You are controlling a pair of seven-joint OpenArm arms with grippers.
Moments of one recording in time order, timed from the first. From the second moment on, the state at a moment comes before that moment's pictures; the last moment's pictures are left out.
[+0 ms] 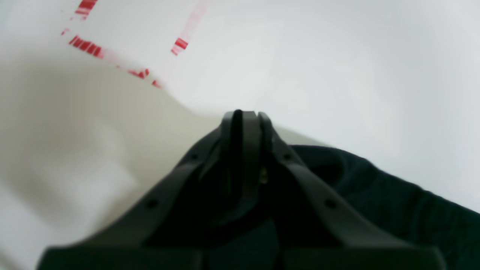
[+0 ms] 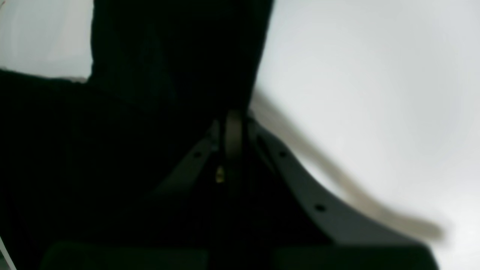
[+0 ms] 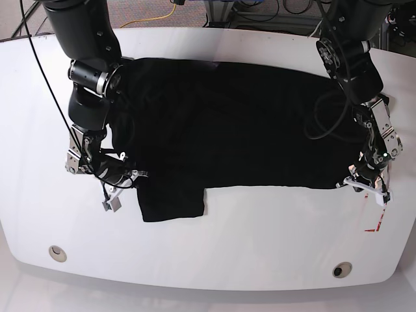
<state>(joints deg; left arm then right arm) -23.9 -11.4 -30.1 59.7 -6.4 -13.9 36.9 34.6 9.9 25.6 32.2 9.0 40.5 -41.5</state>
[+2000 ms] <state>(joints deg) -18.1 -14.9 -27.5 77.2 -7.4 -14.8 43.7 20.9 12.0 20.1 77.1 9.9 40.9 -70.0</state>
